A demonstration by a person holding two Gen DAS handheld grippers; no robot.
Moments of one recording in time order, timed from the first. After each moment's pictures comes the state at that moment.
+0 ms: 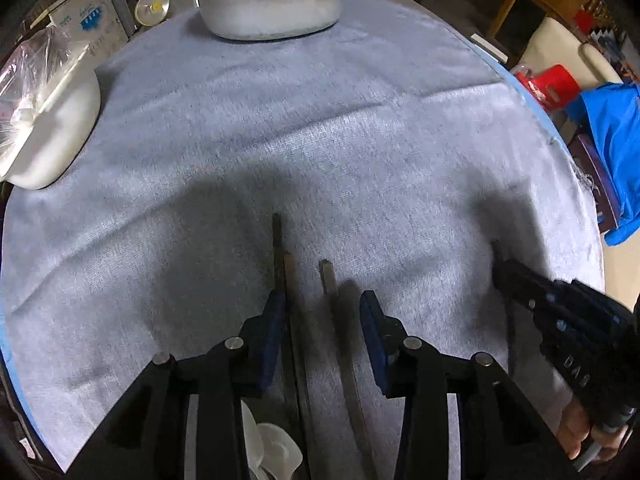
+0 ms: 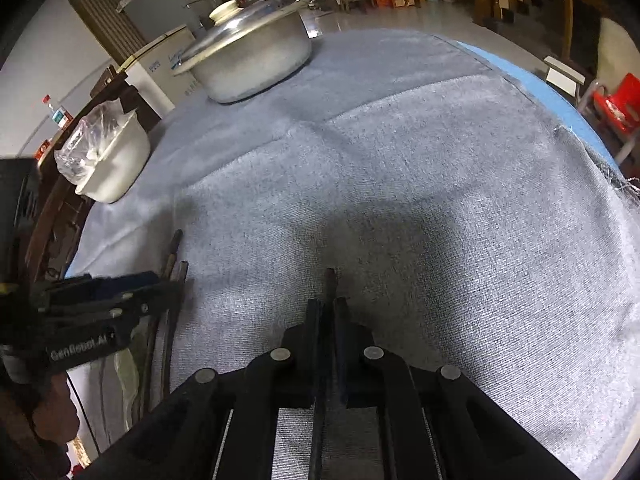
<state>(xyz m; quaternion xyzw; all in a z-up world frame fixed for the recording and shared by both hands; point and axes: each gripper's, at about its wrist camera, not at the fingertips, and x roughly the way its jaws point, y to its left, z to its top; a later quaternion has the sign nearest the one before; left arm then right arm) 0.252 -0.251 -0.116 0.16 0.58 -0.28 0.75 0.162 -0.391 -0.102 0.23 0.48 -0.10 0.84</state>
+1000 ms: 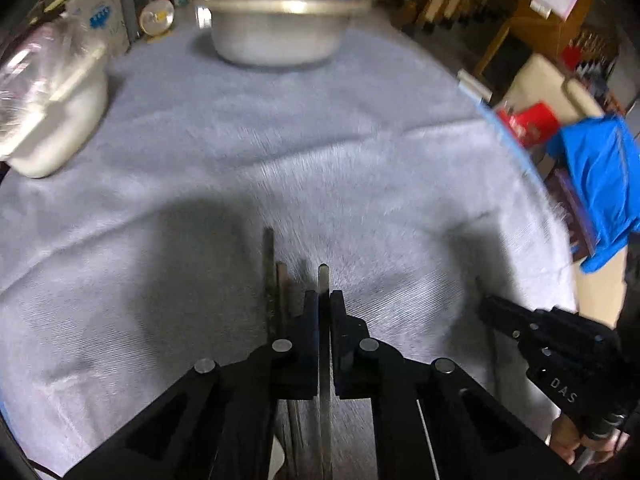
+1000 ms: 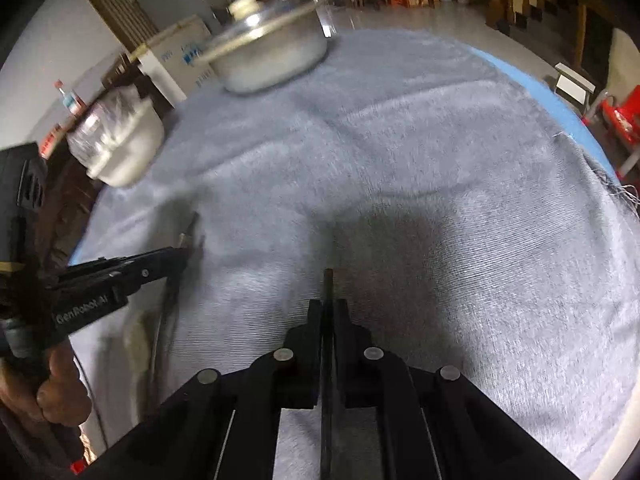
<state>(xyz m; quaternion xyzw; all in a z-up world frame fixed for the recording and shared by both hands) 0.246 -0.221 -0.102 0.09 0.53 -0.31 0.78 0.148 -0.389 -0.084 0.22 0.48 -0.07 0.85</state>
